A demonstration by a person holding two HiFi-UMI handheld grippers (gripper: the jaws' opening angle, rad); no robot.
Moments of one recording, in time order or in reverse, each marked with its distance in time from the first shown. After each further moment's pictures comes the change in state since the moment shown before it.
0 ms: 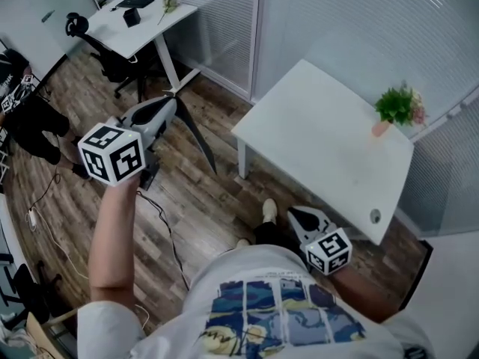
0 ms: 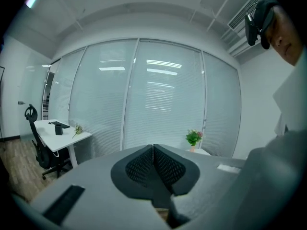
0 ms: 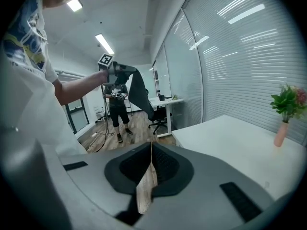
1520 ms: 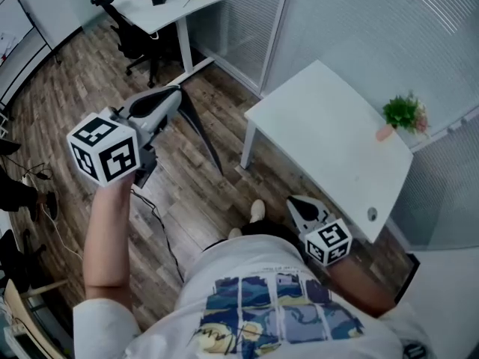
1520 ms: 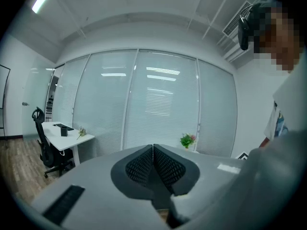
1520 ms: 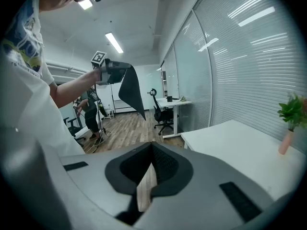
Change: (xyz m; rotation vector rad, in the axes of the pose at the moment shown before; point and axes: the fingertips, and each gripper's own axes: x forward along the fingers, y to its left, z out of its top) left arm -0.118 -0.039 -0.001 -0.013 -0.064 0.012; right arm -0.009 0.060 0.006 -0.074 -0.011 0.059
